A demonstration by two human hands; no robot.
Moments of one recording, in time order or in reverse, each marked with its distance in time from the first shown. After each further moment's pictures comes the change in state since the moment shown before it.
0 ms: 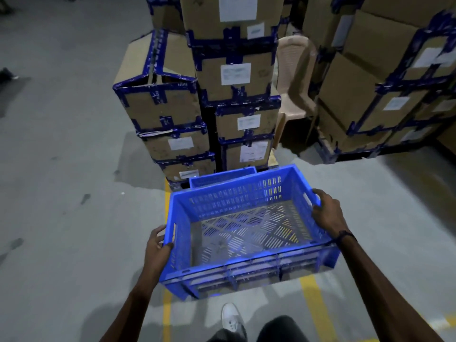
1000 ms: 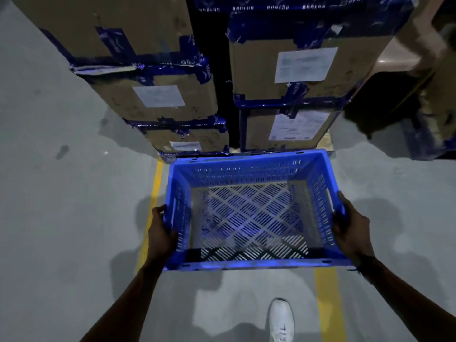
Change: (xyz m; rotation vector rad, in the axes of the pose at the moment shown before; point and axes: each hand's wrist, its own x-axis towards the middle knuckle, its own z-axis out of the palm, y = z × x) left_hand 0.377 -0.127 0.261 0.376 0.144 0.022; right_hand 0.397 0.137 0.308 0.046 -0.068 -0.327
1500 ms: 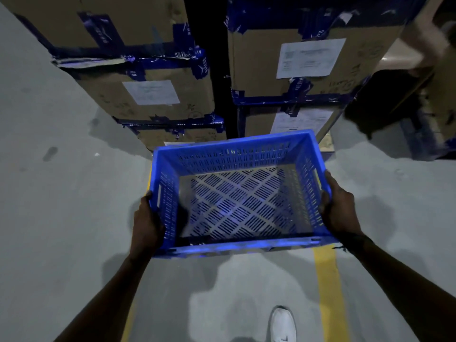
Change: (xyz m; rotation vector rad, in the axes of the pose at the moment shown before) left_hand 0.066 -0.026 0.000 0.118 0.052 0.119; right_hand 0.062 -0.014 0.050 -0.065 0.067 -0.136
